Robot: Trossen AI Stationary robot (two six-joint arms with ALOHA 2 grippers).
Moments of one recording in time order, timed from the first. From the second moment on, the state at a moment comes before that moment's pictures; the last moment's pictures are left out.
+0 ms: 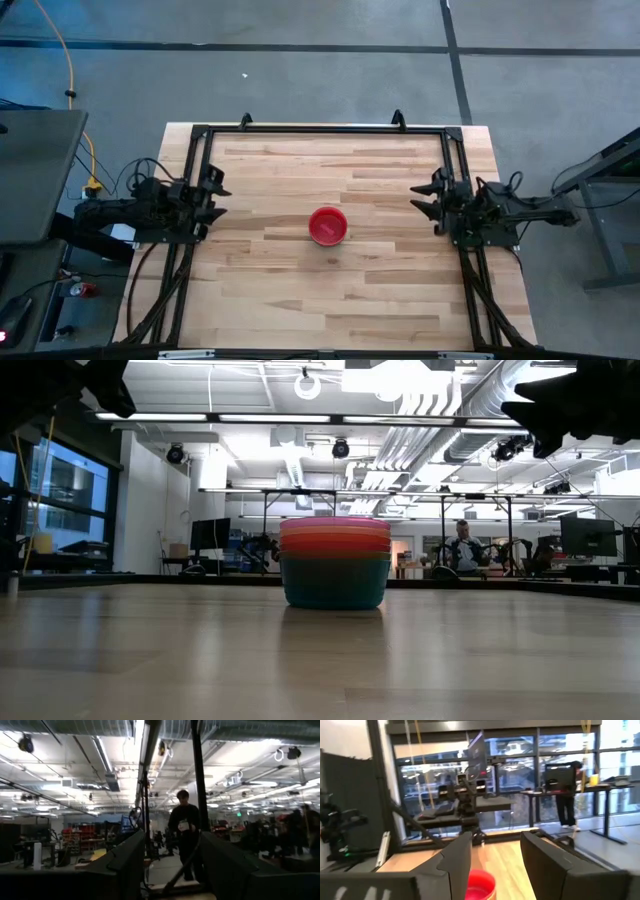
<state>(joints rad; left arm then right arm) 0.17 0.01 0.01 0.48 0.22 -0.05 0.07 0.01 0.07 0.16 0.15 0.03</state>
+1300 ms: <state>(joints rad) 0.17 0.01 0.01 0.06 0.30 -0.08 0.07 0.01 0.05 -0.07 0.14 0.16</state>
